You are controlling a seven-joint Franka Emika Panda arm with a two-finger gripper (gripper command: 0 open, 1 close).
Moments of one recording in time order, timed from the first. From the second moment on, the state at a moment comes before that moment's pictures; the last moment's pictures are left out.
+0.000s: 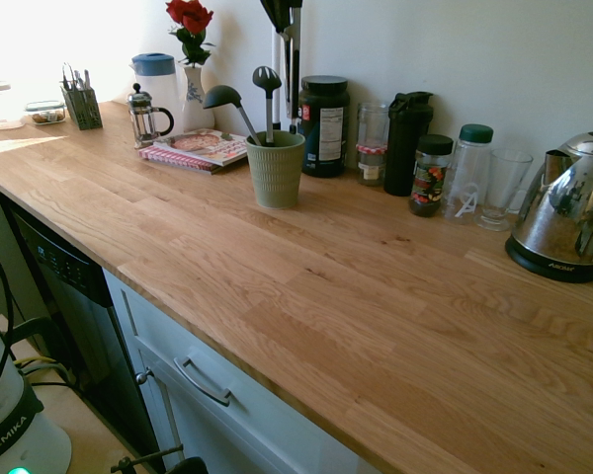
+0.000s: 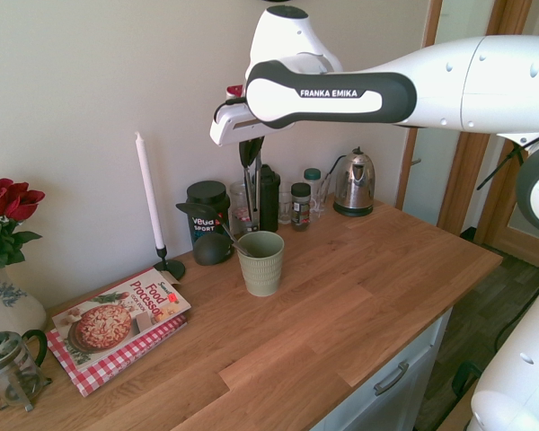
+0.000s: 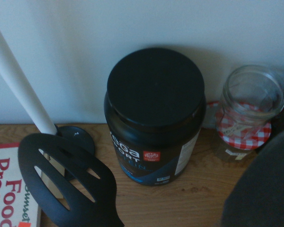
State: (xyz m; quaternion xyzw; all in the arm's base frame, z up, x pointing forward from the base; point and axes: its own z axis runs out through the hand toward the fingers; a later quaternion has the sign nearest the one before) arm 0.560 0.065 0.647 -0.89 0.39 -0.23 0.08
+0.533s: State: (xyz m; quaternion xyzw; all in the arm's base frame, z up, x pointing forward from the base) arm 0.579 0.048 0.568 -0.89 0.41 -0.19 0.06
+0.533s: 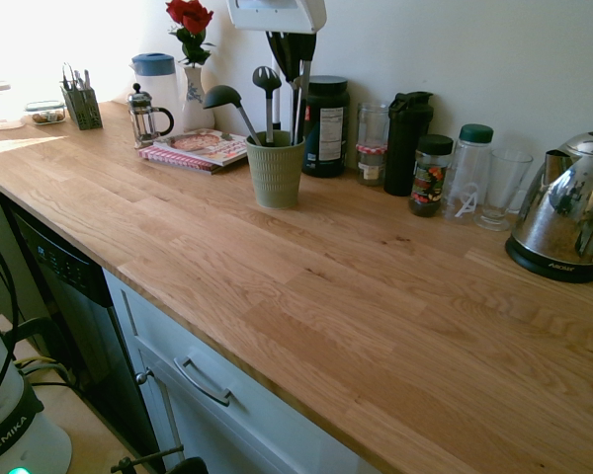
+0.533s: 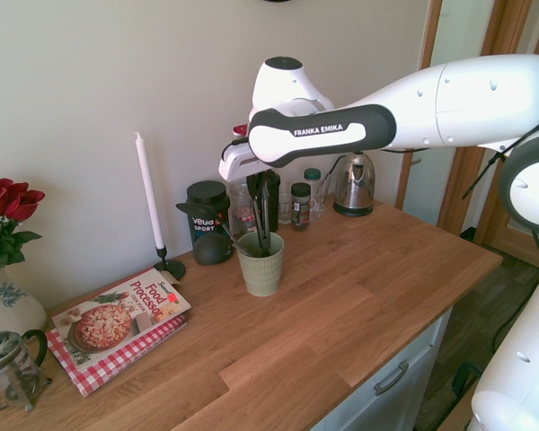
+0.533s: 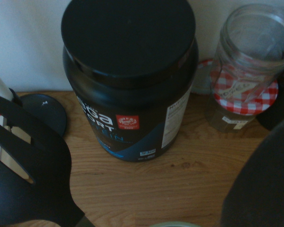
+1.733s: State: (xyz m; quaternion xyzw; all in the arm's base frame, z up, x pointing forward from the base) arm 0.496 0.056 0.595 -0.92 0.40 -0.06 -0.01
